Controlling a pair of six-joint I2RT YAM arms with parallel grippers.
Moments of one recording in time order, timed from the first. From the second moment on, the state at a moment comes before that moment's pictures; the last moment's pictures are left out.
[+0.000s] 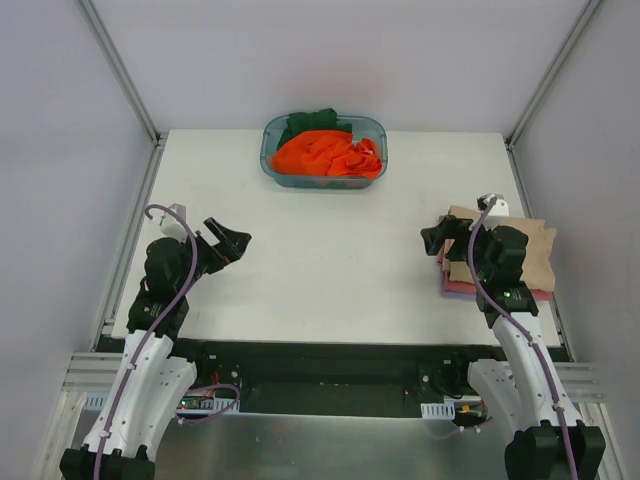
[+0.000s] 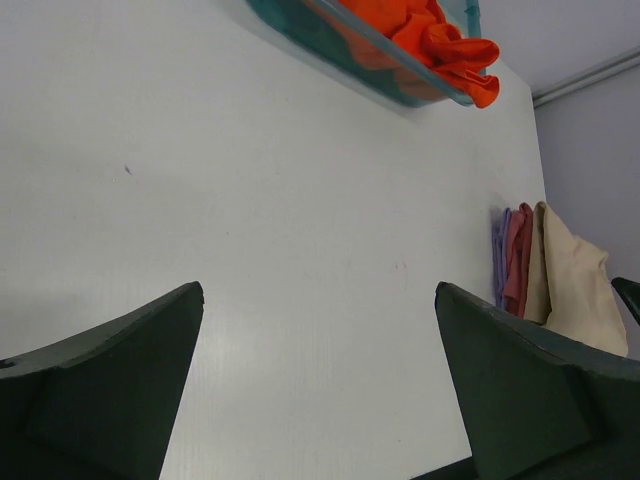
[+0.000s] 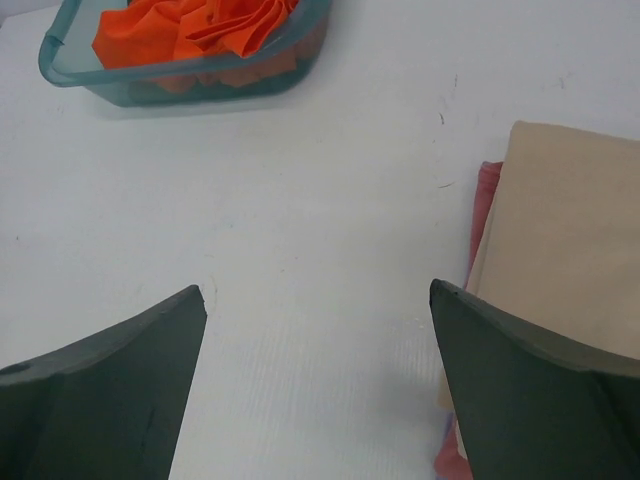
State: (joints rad) left arm -0.12 0.54 0.51 -0.30 0.21 -0.71; right arm 0.05 0.73 0.53 -0.11 -0.27 0.25
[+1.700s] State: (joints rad) left arm -0.12 0.70 0.42 -0.15 0.09 -0.73; right arm 0.44 2.35 2.17 -0.62 0.10 0.08
